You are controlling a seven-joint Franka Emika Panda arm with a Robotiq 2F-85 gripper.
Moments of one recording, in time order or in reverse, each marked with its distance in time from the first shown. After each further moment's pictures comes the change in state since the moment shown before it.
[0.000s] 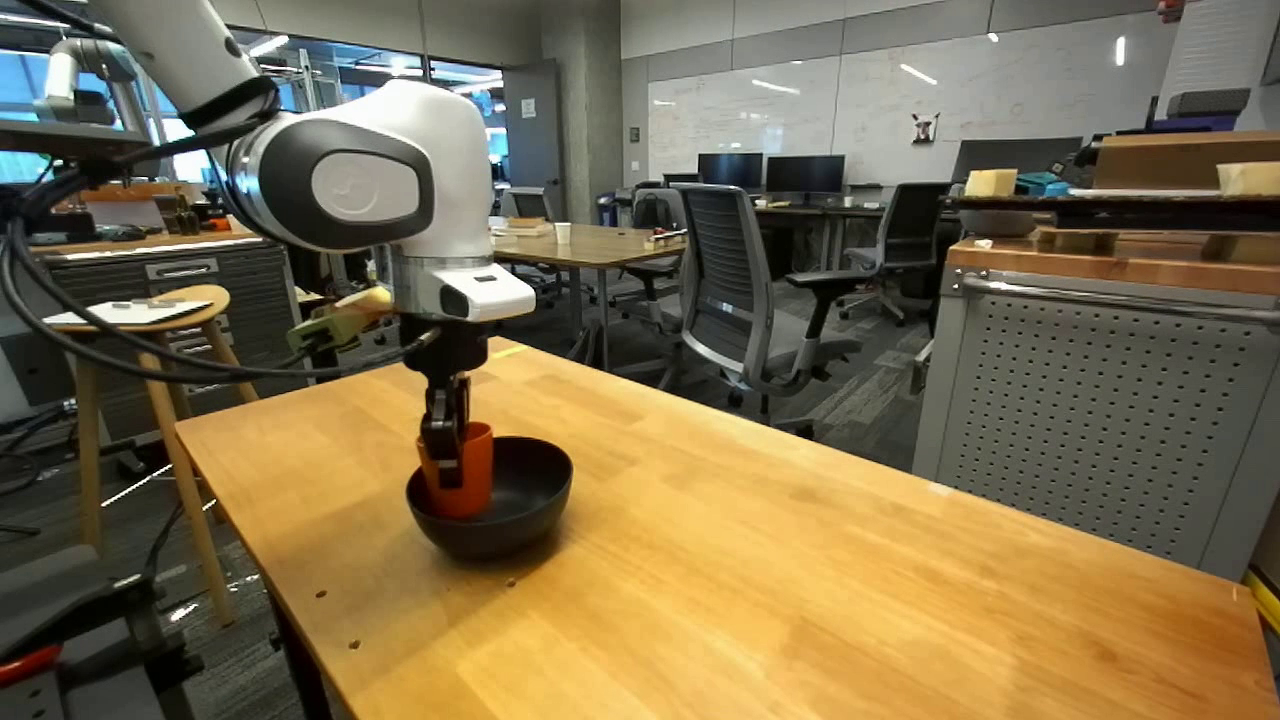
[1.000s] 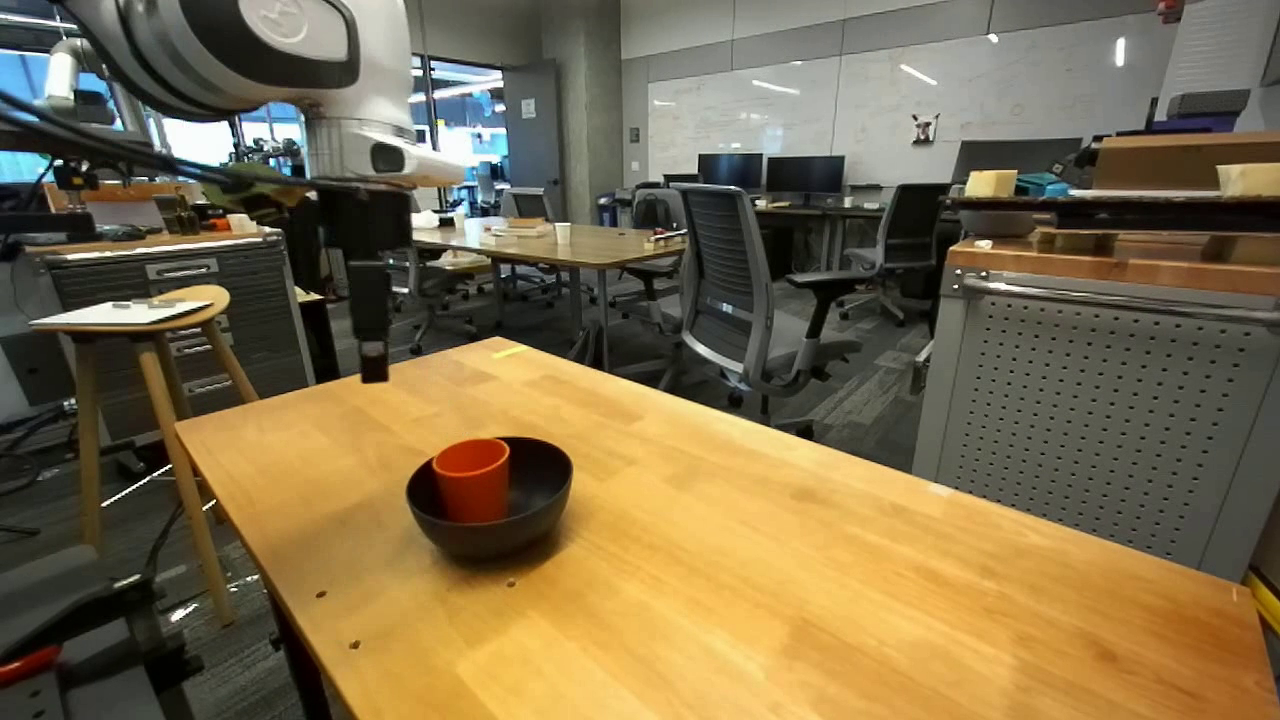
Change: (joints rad) arm 0.048 -0.293 0.108 0.004 -0.123 -0.375 -0.024
